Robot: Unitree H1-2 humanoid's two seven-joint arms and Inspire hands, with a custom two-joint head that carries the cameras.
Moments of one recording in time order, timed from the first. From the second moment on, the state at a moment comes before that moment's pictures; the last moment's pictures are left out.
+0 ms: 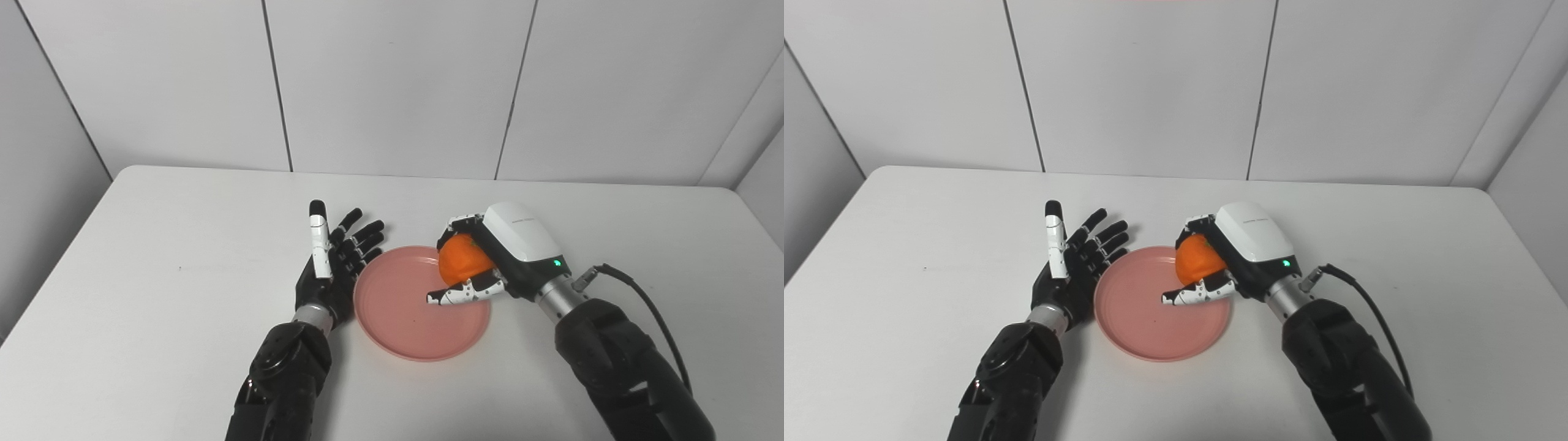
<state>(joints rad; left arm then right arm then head) -0.32 -0.11 -0.04 0.03 -0.50 0.45 0.19 -0.42 -0.32 0.37 -0.12 -0.76 0.02 0.22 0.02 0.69</state>
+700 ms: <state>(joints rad) -0.32 -0.13 -0.04 0.03 -0.50 0.45 0.18 -0.45 -0.26 0.41 -0.07 -0.77 0.01 0.28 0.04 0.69</state>
